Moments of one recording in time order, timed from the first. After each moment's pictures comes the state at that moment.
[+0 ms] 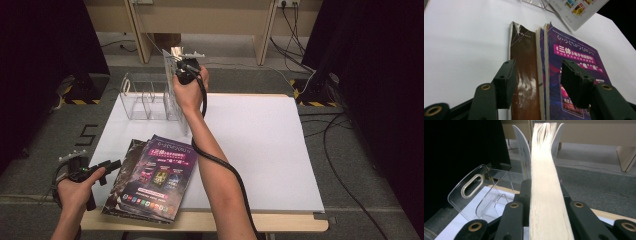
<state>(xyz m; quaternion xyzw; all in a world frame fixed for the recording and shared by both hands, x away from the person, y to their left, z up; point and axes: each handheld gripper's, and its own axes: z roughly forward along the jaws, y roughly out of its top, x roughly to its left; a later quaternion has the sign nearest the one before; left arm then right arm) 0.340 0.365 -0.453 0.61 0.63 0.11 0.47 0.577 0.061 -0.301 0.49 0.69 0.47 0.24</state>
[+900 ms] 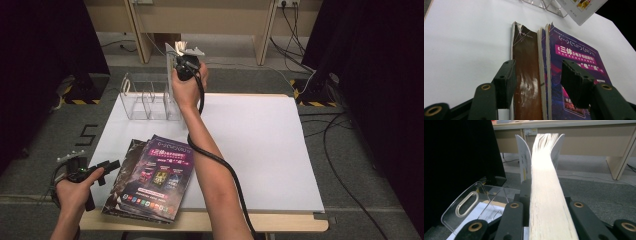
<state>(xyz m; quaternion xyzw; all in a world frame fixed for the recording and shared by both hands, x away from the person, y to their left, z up) 0.339 0.368 -0.454 0.60 0.64 0.11 0.47 0.581 0.064 -0.293 0.50 0.65 0.49 0.28</state>
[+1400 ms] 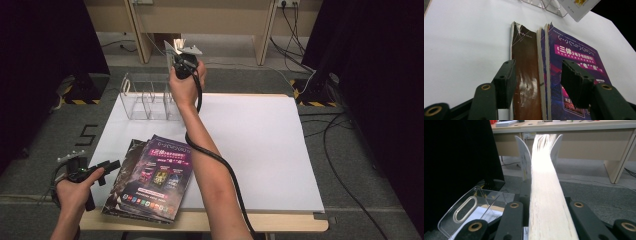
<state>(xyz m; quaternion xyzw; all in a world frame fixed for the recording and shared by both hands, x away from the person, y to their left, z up) 0.339 0.368 -0.454 0.60 0.63 0.11 0.47 0.586 0.071 -0.293 0.50 0.65 0.50 0.29</state>
